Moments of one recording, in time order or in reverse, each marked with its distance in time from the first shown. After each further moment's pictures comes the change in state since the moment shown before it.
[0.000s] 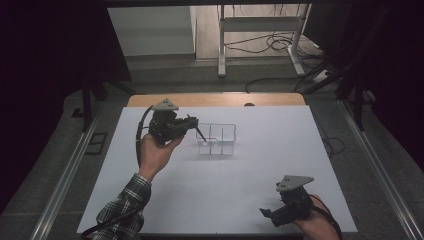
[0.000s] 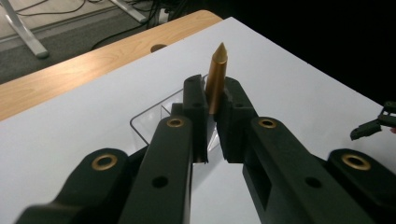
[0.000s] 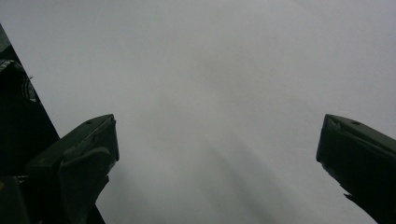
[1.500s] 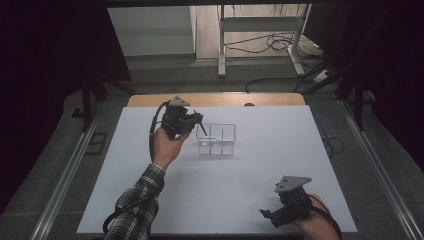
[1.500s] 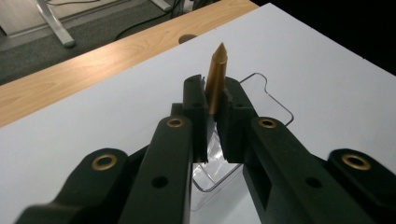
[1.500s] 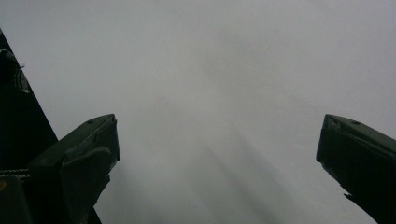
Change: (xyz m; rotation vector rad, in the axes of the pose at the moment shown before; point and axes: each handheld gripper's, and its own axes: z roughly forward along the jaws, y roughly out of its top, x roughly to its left) left arm 0.020 -0.001 0.050 0.047 0.092 -0.010; right arm 0.000 -0.001 0.003 0.026 -0.005 -0.025
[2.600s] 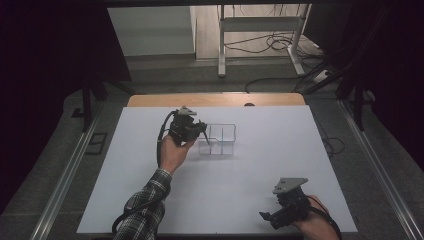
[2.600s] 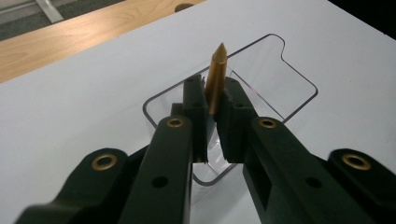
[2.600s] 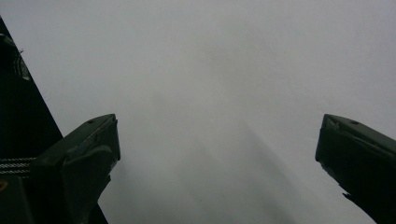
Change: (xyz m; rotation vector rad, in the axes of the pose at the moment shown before) left arm -0.001 -0.024 0.034 0.058 -0.009 -0.014; right arm 0.002 -0.002 0.005 0.042 0.014 -0.013
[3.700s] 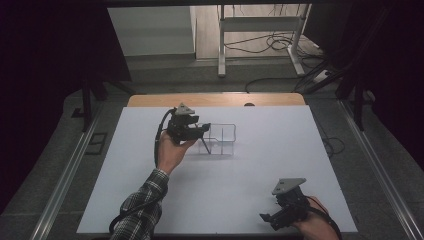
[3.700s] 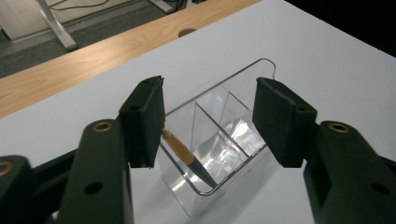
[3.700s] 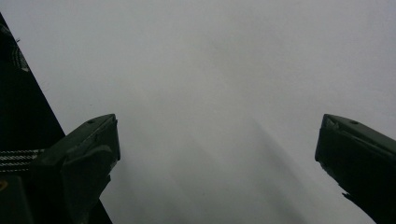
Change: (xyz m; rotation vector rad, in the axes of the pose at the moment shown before) left arm -0.003 0.005 -0.016 -0.079 0.035 0.030; right arm 0.000 -0.002 0.003 0.033 0.012 0.000
